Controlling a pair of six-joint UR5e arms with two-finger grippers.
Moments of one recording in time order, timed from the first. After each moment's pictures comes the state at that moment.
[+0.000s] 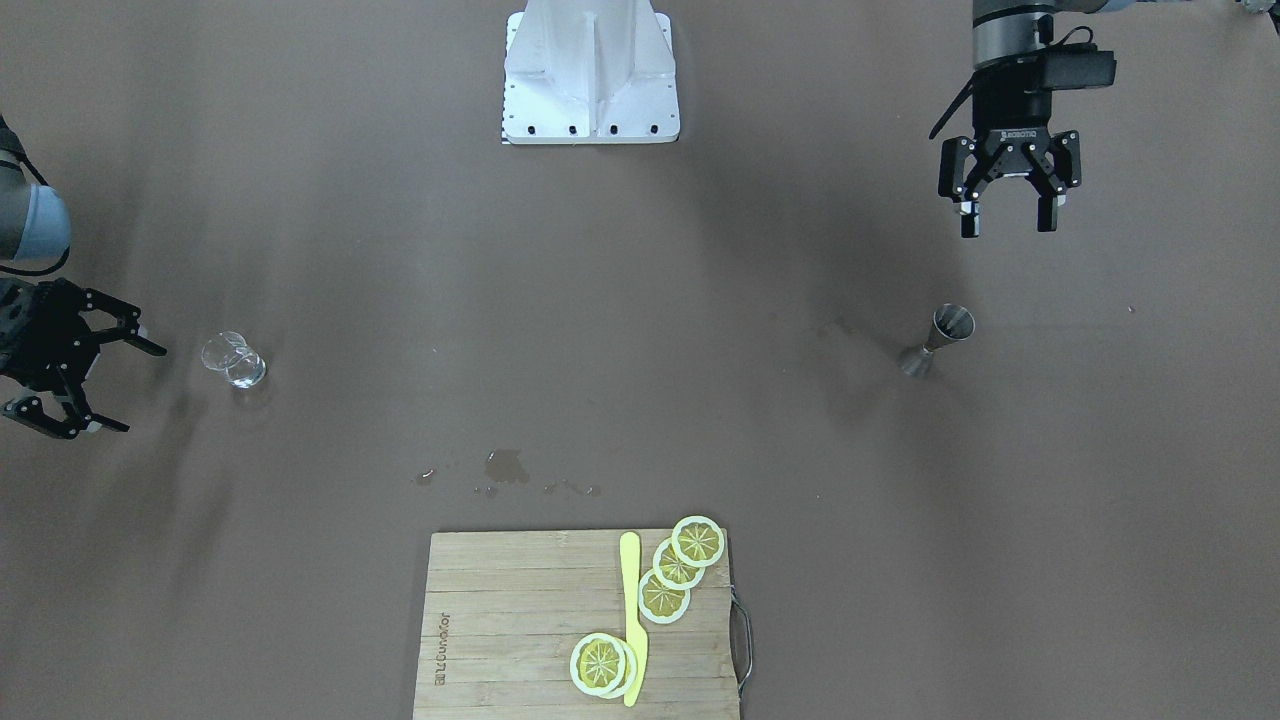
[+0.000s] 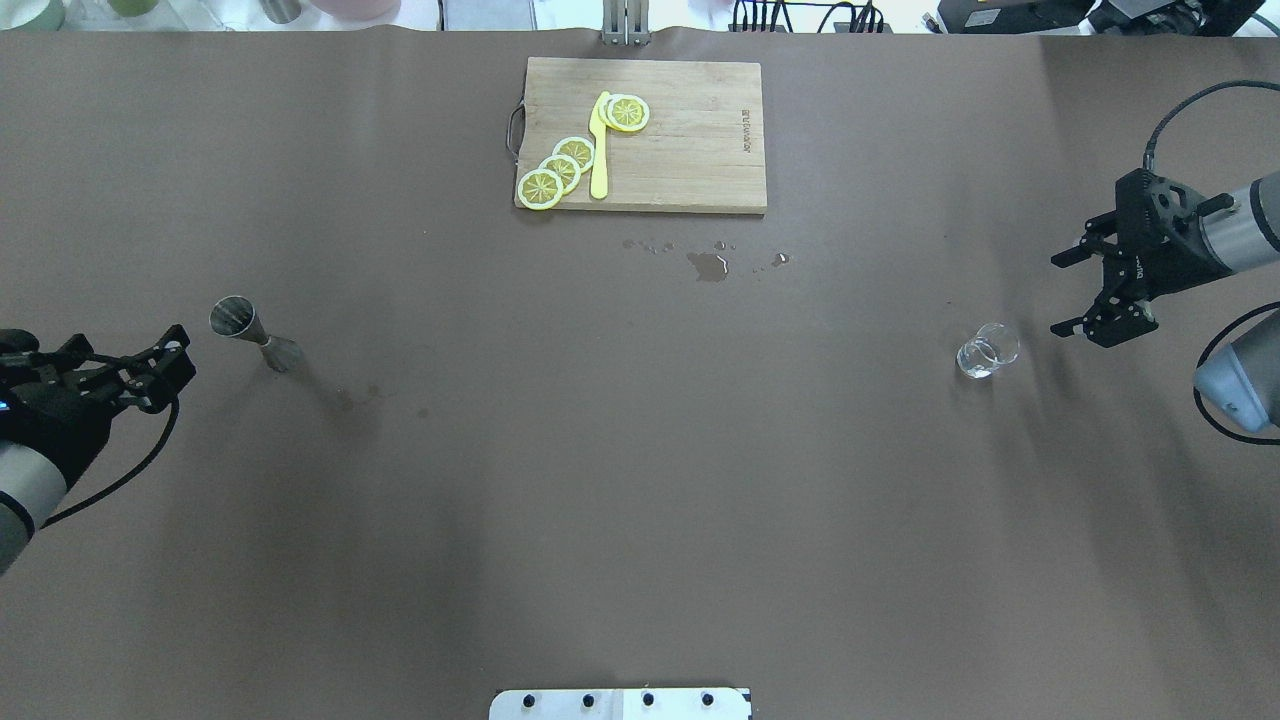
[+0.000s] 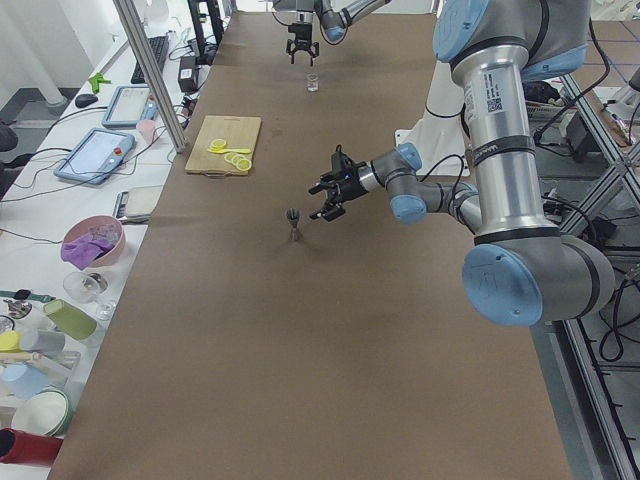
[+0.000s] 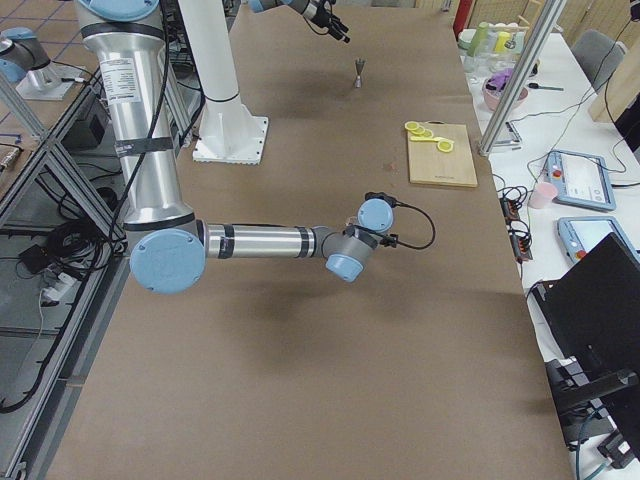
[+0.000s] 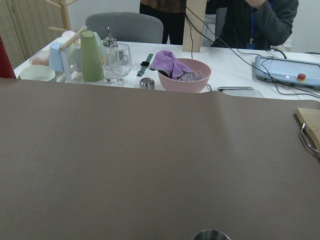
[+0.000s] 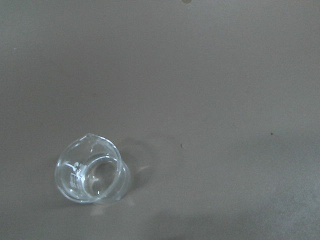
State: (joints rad) left arm -0.29 -1.25 -2.15 -2.24 -0.76 -1.42; right arm 1.08 -1.43 1.35 -0.55 2.45 -0.33
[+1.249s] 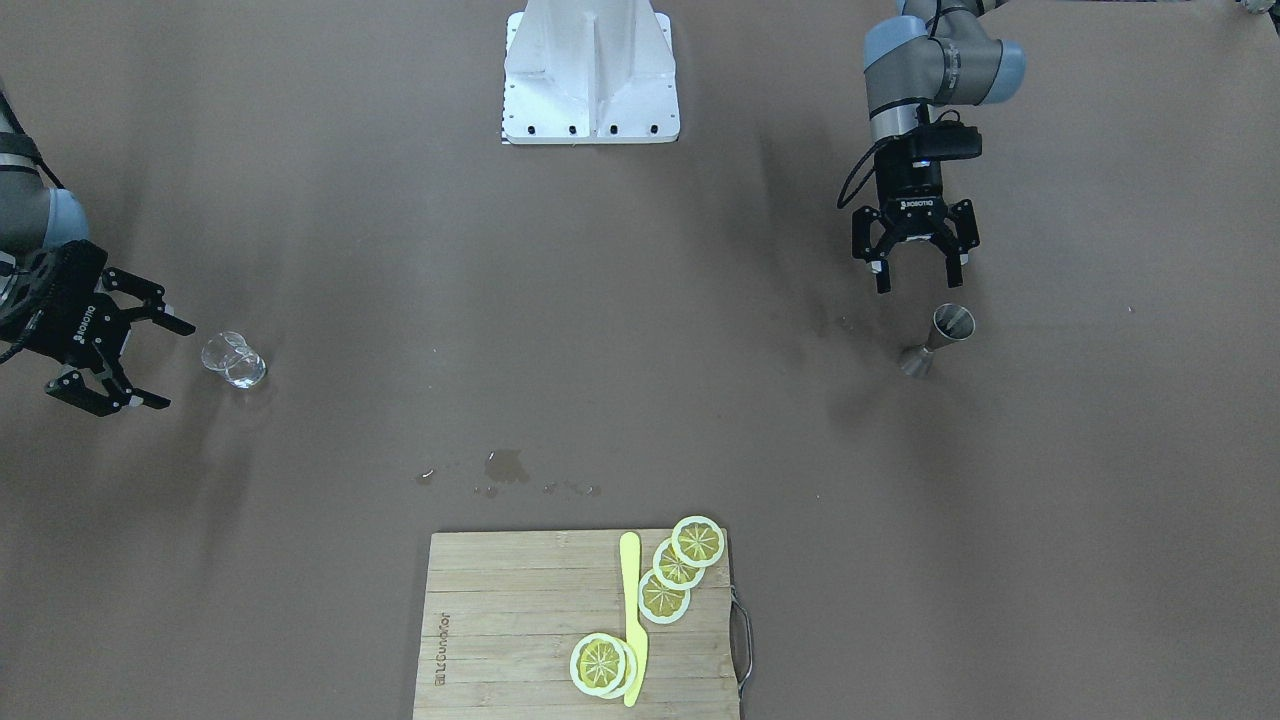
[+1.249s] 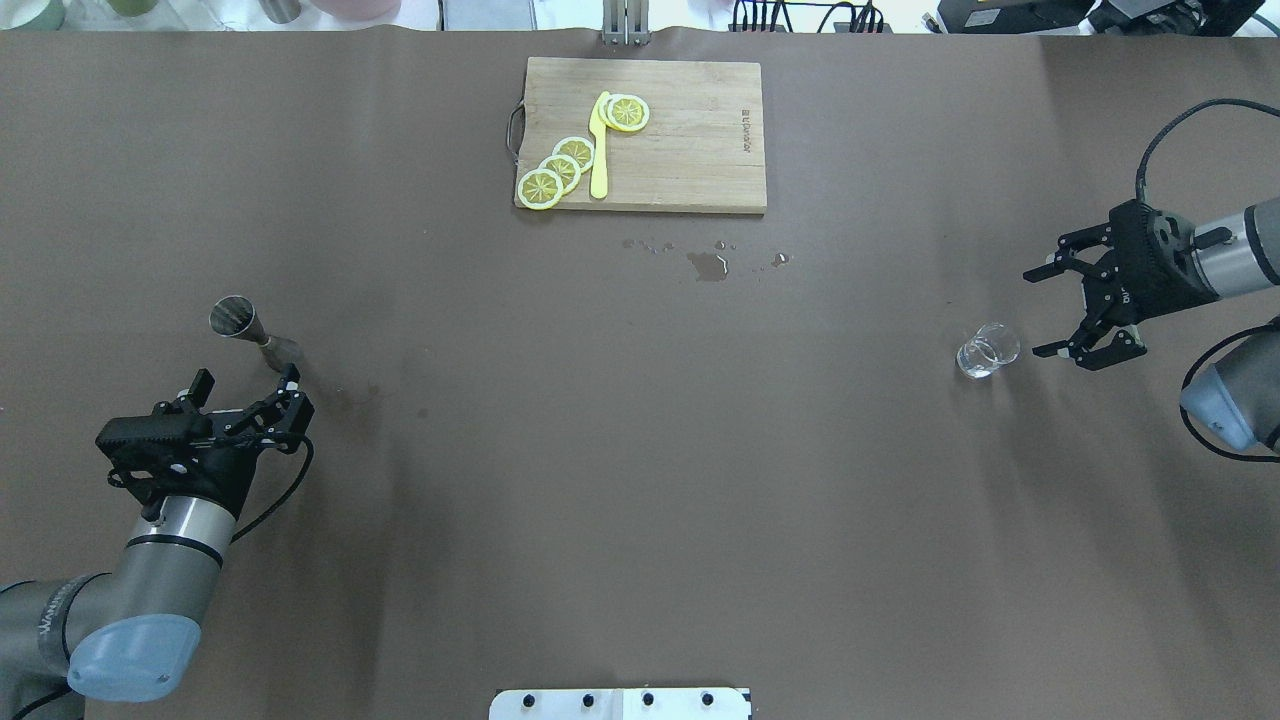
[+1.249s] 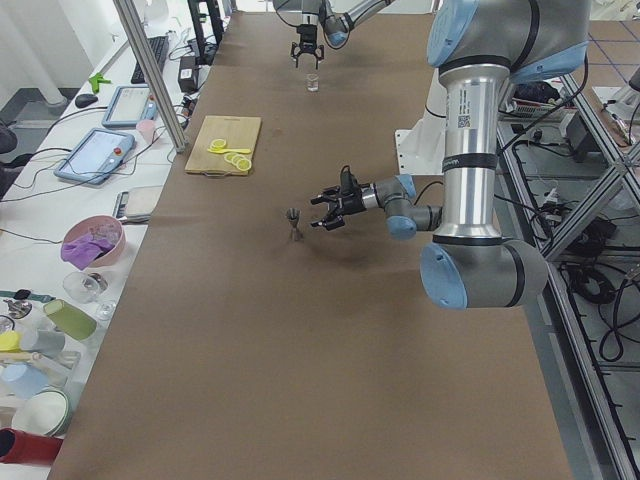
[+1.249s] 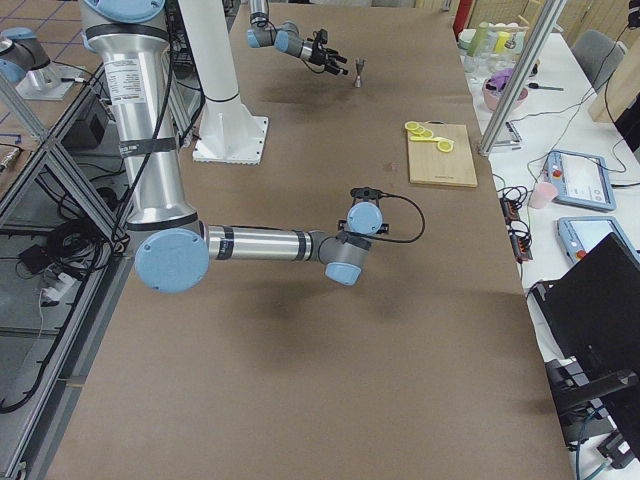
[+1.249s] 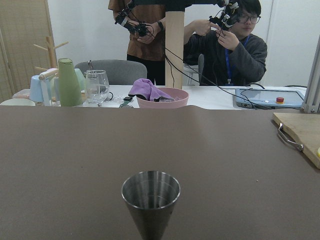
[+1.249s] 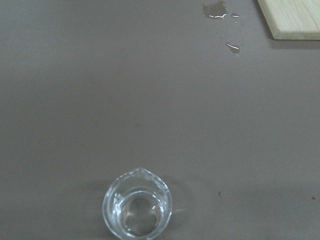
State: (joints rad) left arm -0.17 -1.51 -1.78 -2.30 -0.49 -1.47; right arm 1.04 -1.43 1.31 -0.29 2.49 -0.32
